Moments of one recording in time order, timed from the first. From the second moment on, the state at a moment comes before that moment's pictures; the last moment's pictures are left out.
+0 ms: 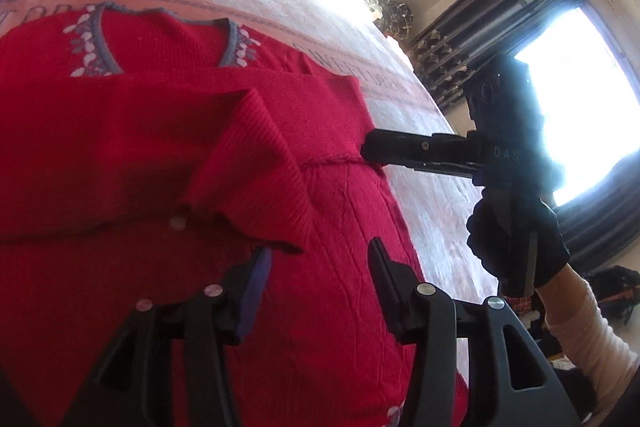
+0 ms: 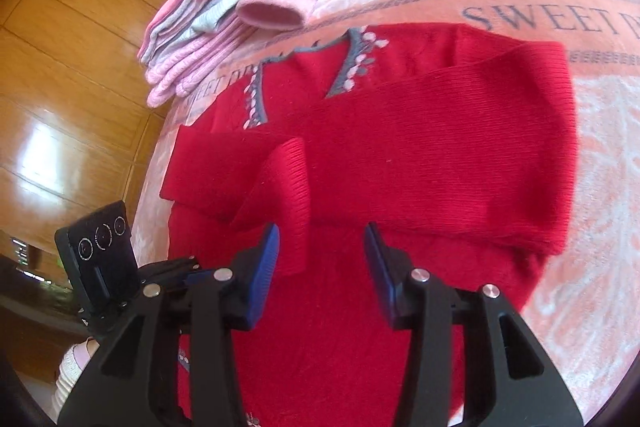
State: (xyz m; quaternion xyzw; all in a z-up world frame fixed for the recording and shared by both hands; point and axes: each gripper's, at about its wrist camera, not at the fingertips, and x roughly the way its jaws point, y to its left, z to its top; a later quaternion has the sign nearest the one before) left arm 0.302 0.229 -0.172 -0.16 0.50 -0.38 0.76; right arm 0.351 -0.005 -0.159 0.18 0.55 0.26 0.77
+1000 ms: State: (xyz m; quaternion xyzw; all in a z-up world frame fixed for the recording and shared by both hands) left arm 0.345 0.377 -0.163 -0.19 0.42 -0.10 0.88; right arm 0.376 -0.041 -0.149 0.15 0.53 0.18 0.81
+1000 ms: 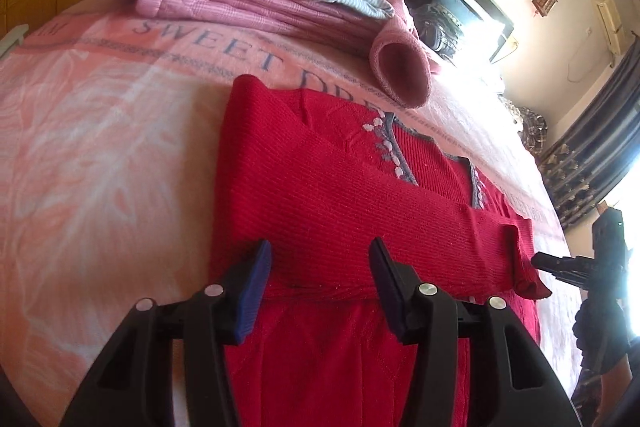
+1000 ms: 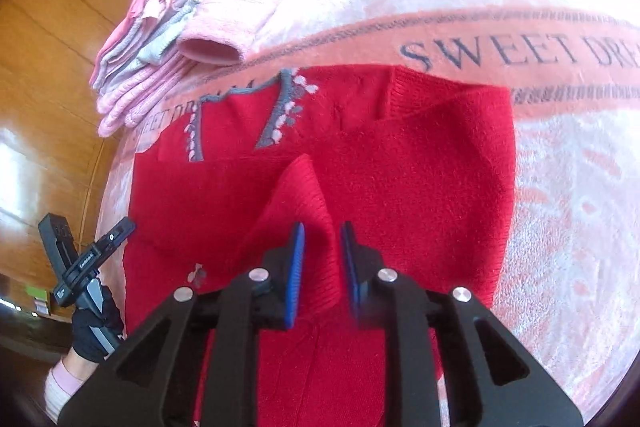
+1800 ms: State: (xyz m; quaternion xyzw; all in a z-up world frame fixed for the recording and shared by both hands) left arm 0.357 0.344 -0.175 -0.19 0.44 -0.11 0.87; right arm 0.390 -0.019 -0.150 0.04 0.54 0.15 0.83
